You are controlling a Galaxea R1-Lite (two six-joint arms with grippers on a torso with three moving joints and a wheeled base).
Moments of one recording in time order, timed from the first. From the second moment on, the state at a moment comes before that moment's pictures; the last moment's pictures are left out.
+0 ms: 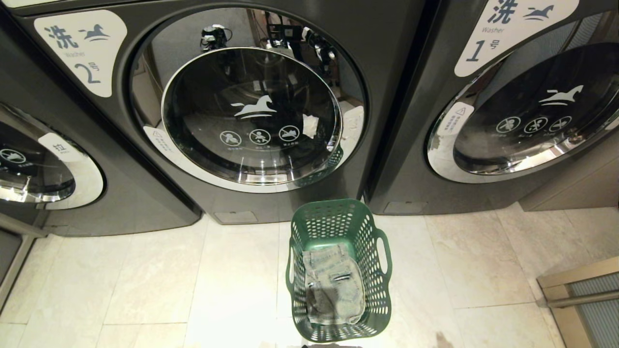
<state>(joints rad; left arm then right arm) 0.00 0.00 -0.11 0.27 -0.01 0.04 0.00 0.00 0.00 0.00 0.05 -0.12</state>
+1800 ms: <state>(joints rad) 0.00 0.00 -0.11 0.27 -0.01 0.04 0.00 0.00 0.00 0.00 0.05 -0.13</state>
